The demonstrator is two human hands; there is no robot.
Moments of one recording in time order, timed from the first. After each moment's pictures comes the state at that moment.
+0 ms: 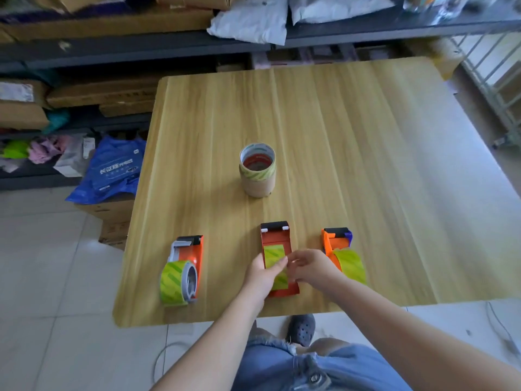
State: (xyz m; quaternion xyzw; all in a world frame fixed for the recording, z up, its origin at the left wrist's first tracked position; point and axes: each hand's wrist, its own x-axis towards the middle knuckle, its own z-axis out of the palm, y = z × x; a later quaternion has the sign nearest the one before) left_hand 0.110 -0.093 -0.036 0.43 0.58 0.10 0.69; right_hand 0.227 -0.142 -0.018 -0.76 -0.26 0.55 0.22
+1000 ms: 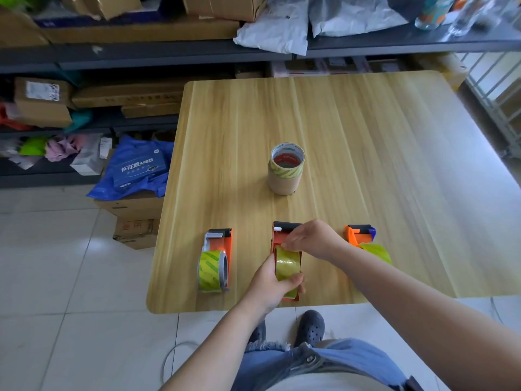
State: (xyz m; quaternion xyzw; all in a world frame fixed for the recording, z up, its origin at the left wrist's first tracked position) left_hand 0.034 -0.094 0.006 0.54 0.42 0.10 0.72; right_hand 0.184 -0.087 0.030 -0.78 -0.35 0.48 0.17
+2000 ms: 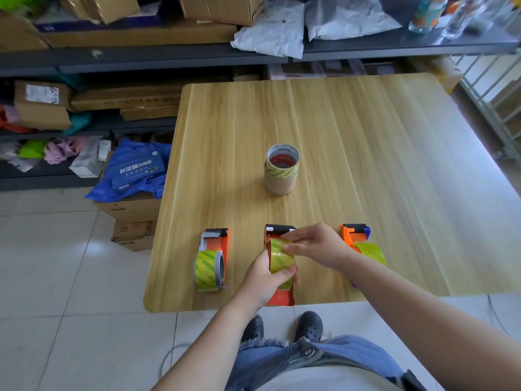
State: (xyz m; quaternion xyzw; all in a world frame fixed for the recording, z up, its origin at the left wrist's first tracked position) left_hand 0.034 -0.092 0.013 0.56 0.41 0.12 0.71; right_hand 0.192 -0.116 0.035 -0.73 -0.40 0.49 0.25
